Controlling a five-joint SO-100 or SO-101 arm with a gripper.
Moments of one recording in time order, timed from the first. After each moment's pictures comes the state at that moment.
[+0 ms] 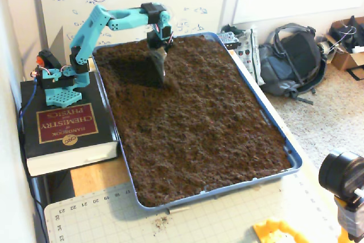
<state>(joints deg) -8.8 58.4 61.9 76.7 3.3</state>
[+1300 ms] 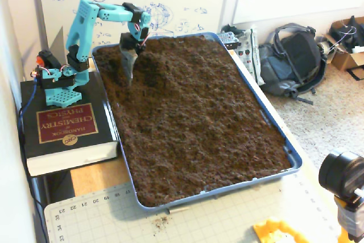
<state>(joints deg) -23.4 65.7 92.8 73.5 18.4</state>
